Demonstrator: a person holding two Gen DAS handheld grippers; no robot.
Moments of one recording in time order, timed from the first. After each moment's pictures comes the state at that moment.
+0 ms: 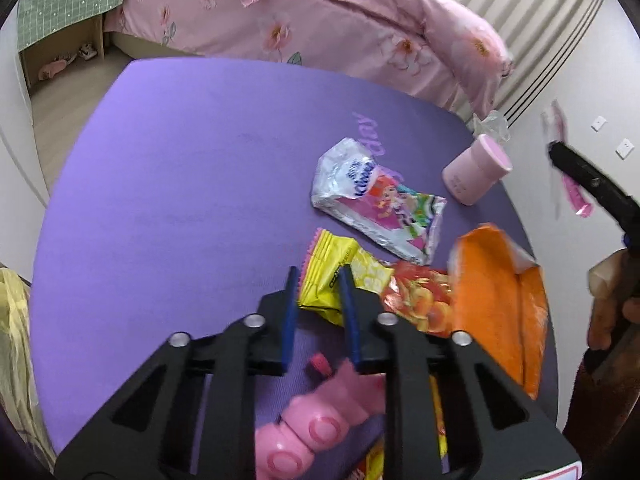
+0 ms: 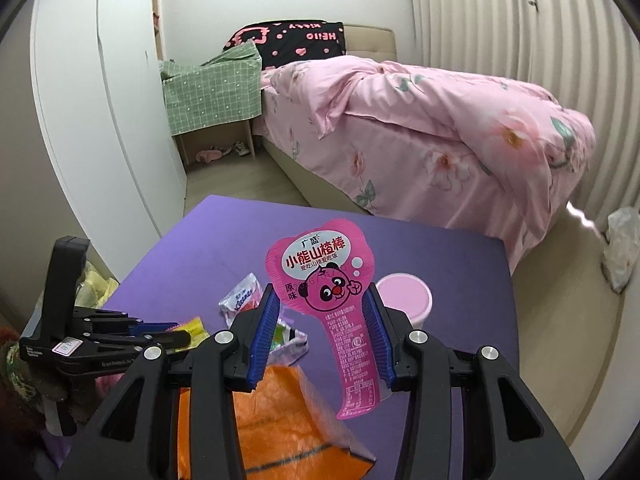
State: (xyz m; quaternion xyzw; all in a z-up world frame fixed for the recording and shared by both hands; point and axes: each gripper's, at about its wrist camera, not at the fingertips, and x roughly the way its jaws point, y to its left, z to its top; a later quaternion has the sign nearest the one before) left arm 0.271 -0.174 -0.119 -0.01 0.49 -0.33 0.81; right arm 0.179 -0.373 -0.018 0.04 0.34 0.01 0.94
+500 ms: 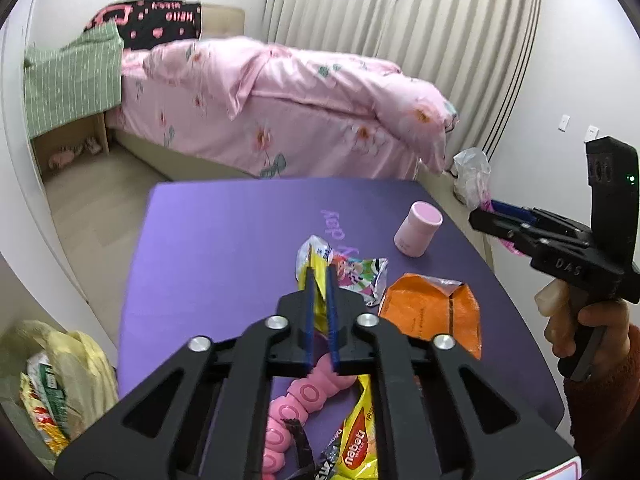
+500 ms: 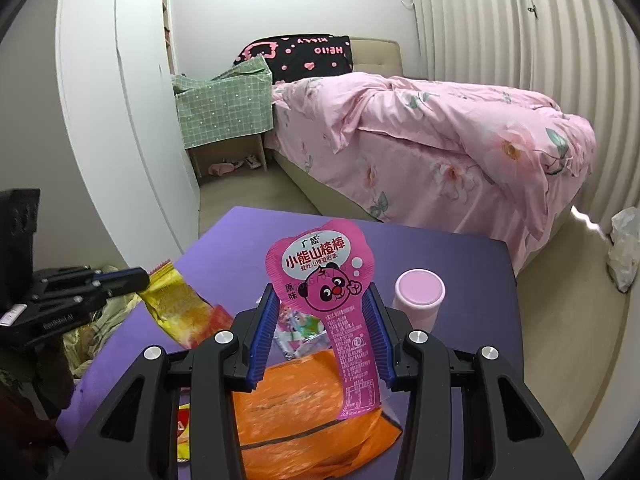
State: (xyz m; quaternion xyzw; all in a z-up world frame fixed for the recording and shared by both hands) left arm 0.211 -0.143 -0.016 0.02 0.33 -0.34 0.88; right arm 0.141 -0.345 0.005 0.04 0.31 0.02 0.95
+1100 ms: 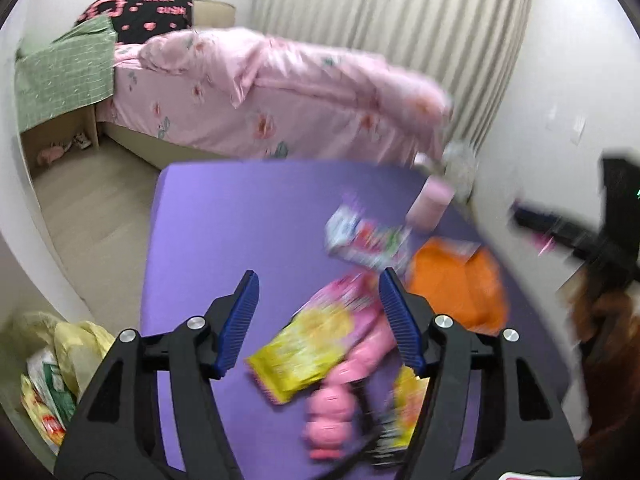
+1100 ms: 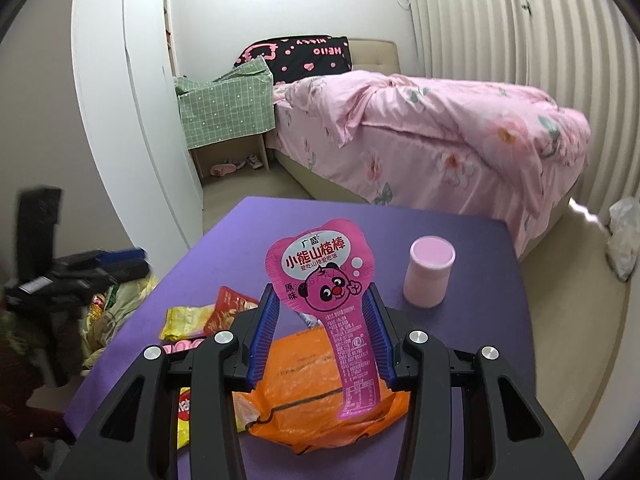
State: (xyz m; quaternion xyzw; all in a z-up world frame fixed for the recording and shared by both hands) left arm 0.229 -0.092 -0.061 0.04 0.36 -0.36 0.86; right arm 0.106 -0.325 -0.011 0.06 0.31 0.02 0.95
